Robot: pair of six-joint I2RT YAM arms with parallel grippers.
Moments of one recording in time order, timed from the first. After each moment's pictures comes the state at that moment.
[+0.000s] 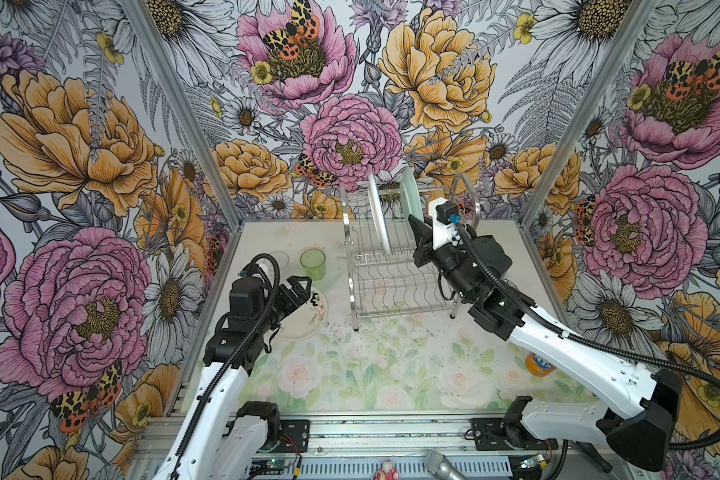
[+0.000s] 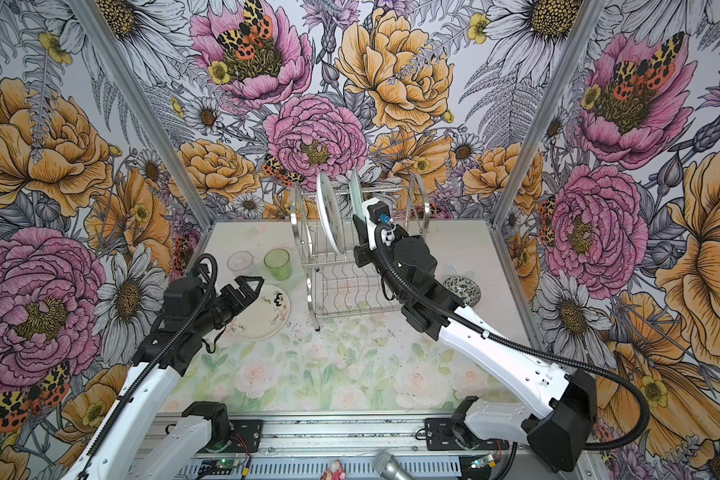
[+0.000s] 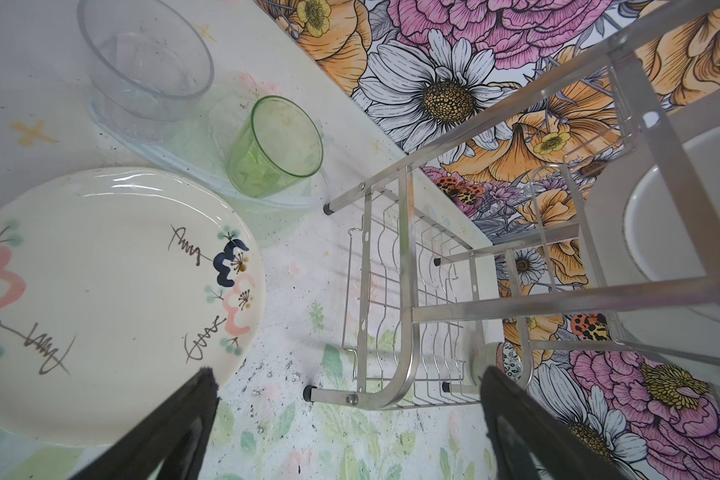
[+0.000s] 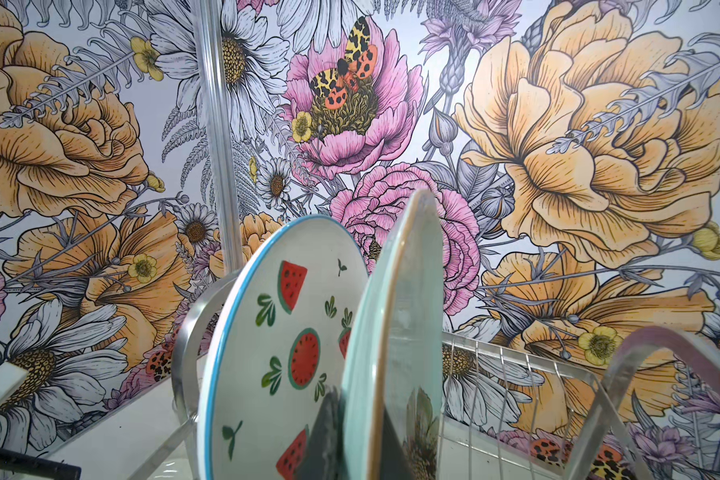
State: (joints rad) left arm -0.09 0.79 0.73 -0.44 0.23 -0.77; right arm 0.74 1.22 1.17 0.18 0.24 -0.08
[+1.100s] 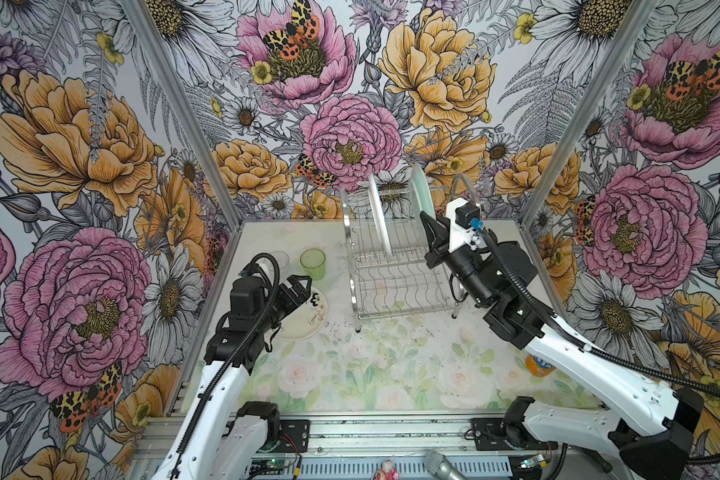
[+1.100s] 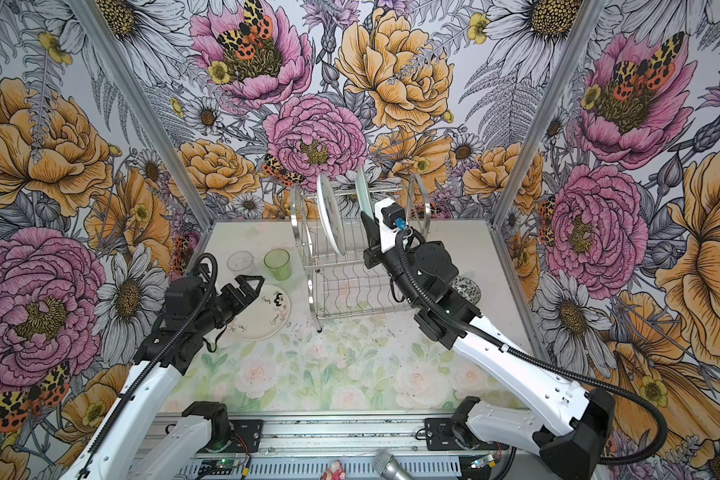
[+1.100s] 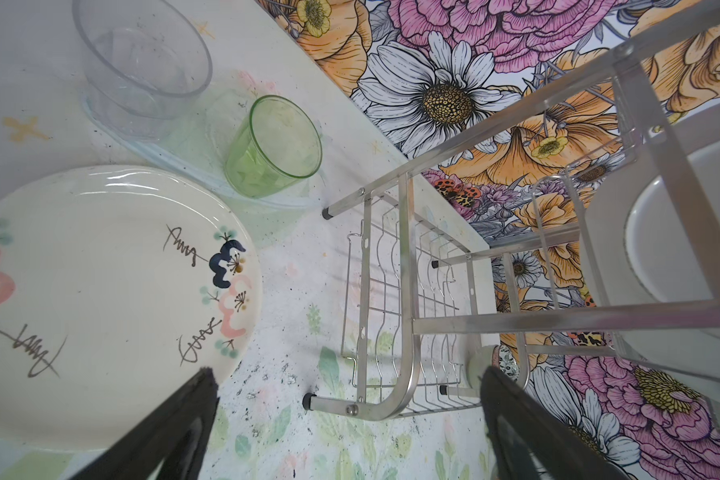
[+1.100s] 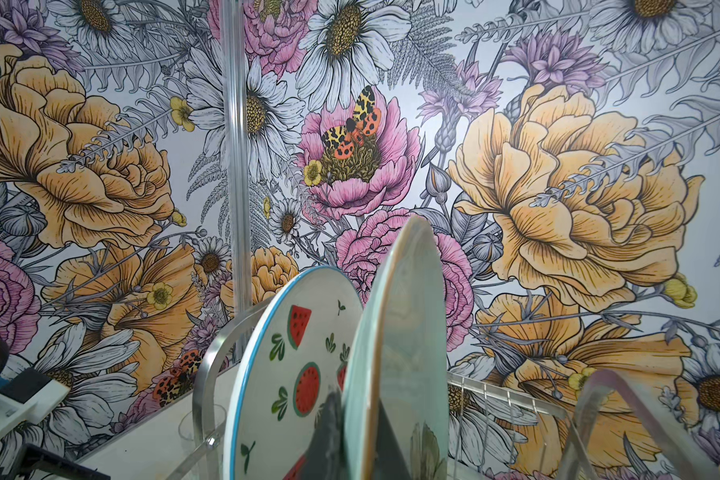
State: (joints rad) left arm -0.09 0.80 0.72 -0.42 0.23 -0.79; right arm 0.74 1.11 1.14 0.21 0.19 -0.13
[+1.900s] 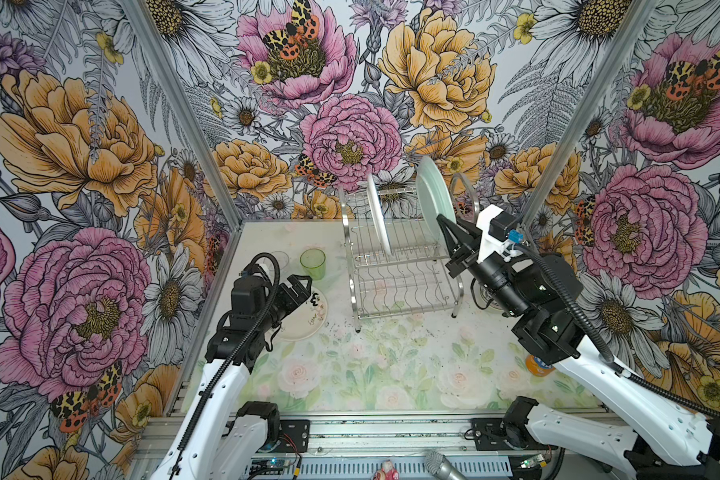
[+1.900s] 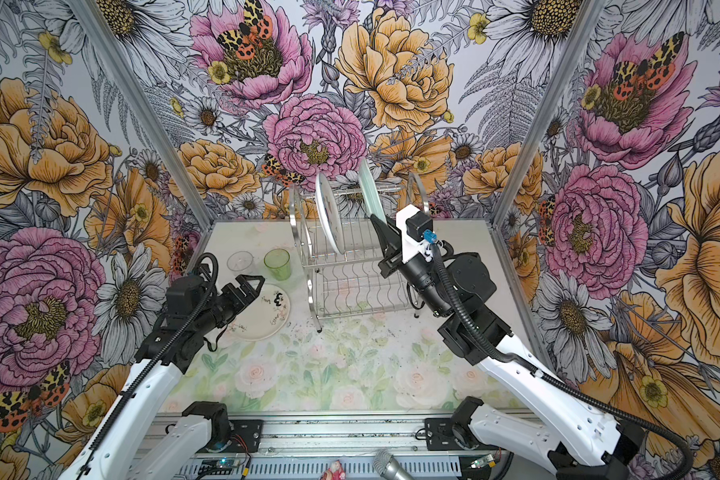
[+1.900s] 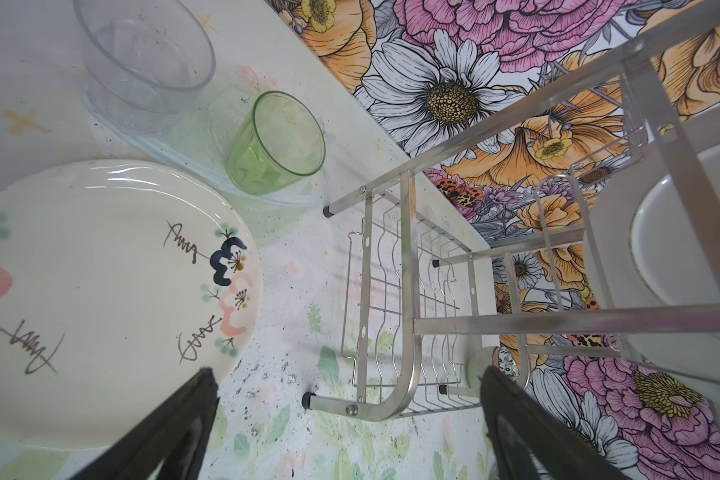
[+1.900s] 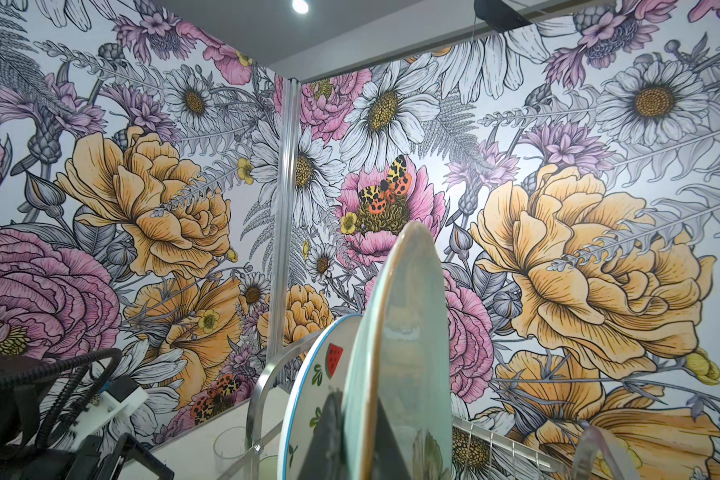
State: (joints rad) left arm -0.09 0.81 0.72 -0.42 0.23 -0.80; right arm 0.75 0.95 1.12 0.17 0.03 -0.14
